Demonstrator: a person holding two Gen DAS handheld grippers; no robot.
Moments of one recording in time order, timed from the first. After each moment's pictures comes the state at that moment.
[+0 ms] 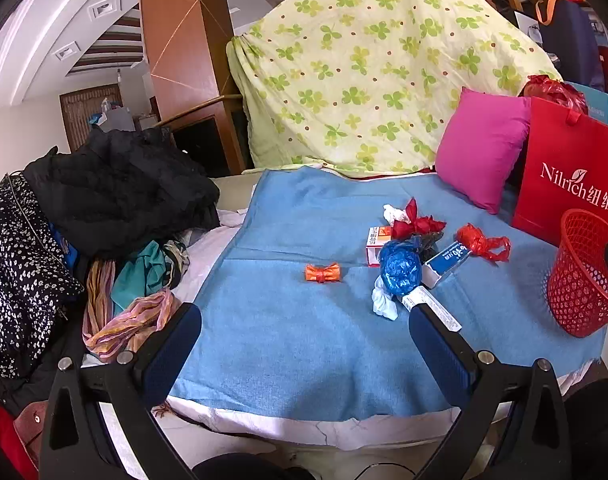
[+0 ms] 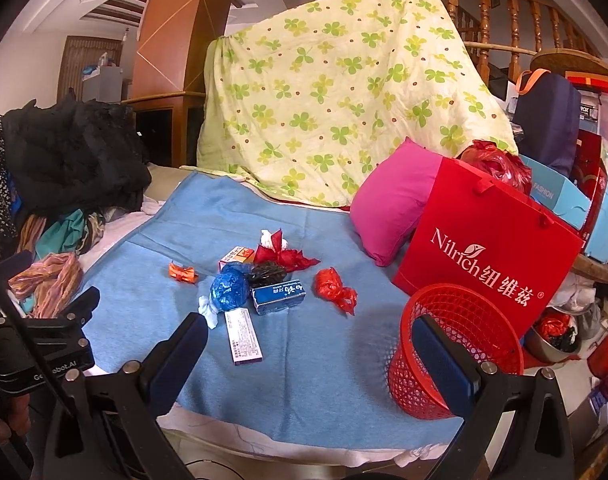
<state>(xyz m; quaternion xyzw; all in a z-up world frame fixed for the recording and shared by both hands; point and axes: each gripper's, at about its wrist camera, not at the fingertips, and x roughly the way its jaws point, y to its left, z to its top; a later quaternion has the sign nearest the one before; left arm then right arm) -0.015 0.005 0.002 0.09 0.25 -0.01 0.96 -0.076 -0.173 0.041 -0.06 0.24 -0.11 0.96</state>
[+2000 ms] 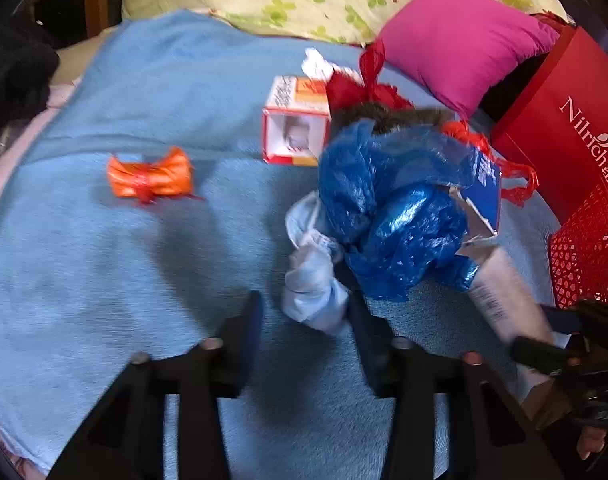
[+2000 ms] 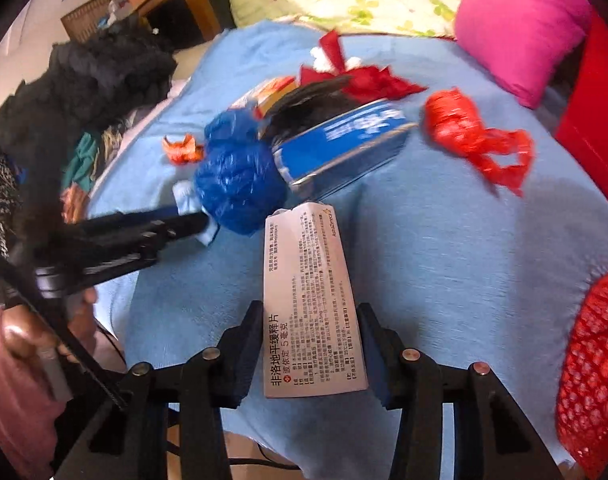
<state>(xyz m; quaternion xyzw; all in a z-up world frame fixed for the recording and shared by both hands) 0.210 -0.054 -0.172 0.01 0.49 -0.21 0.85 0.116 -0.246 -0.145 0.07 0.48 0.08 0.87</state>
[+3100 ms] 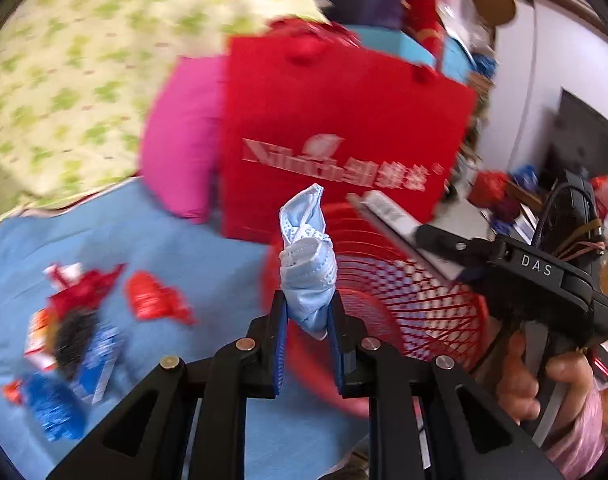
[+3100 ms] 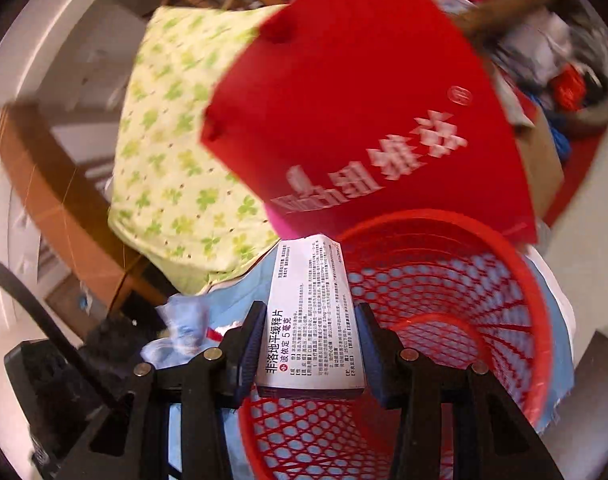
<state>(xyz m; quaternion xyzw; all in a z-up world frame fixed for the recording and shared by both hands) 0.063 -0.319 -0.026 0.12 0.32 -0.45 0.83 -0.067 -0.505 -0.060 0.40 0.15 -0.09 0.90</state>
